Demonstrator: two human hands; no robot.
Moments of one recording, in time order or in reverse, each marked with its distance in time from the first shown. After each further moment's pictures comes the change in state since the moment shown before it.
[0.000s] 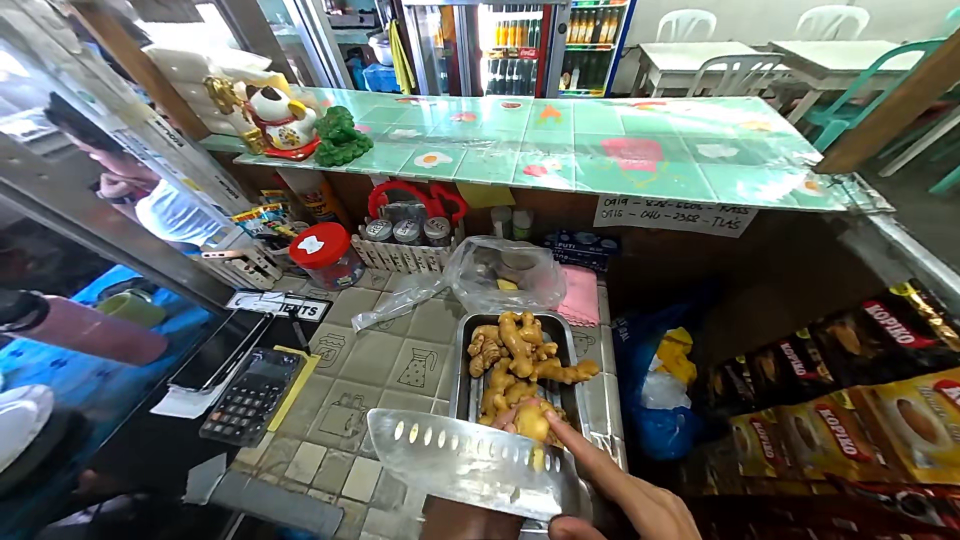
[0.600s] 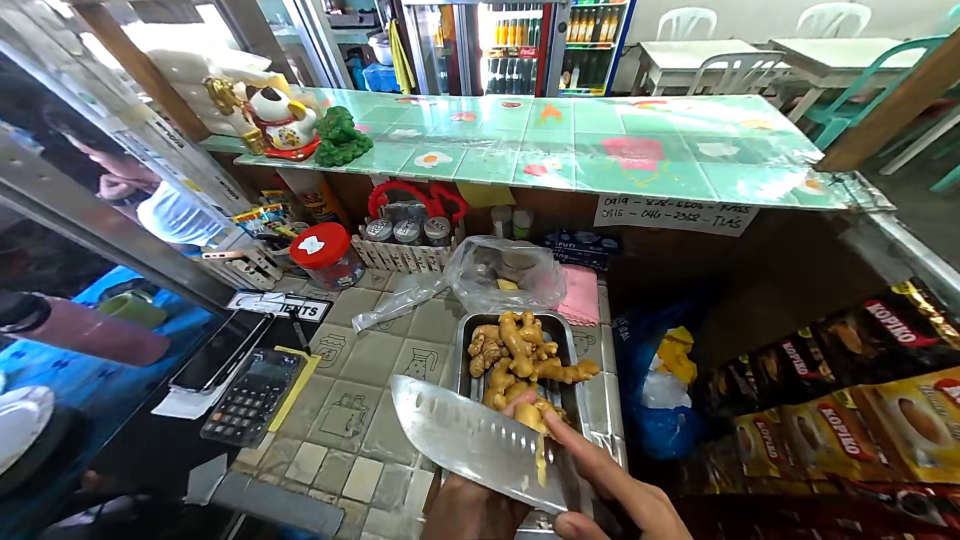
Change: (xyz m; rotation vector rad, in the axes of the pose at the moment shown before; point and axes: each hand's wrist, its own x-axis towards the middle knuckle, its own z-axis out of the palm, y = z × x) left_hand -0.002 0.001 -0.007 0.050 -0.081 -0.032; right_hand 0.001 0.005 0.004 0.248 -0.044 0.029
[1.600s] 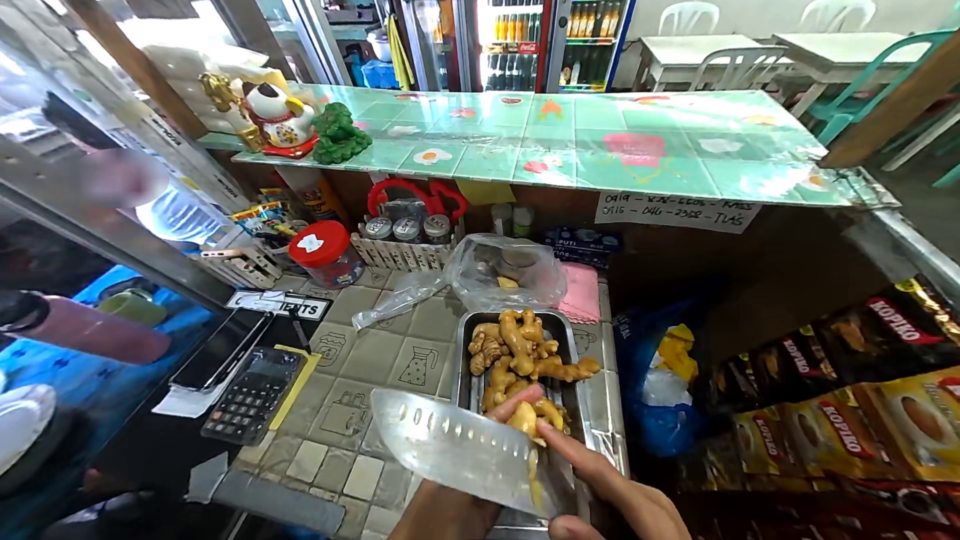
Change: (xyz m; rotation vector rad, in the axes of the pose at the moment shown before) left_hand 0.015 0.015 -0.021 0.124 -0.277 0.052; right_hand 0.000 -0.006 0.003 -0.084 0.036 -0.029
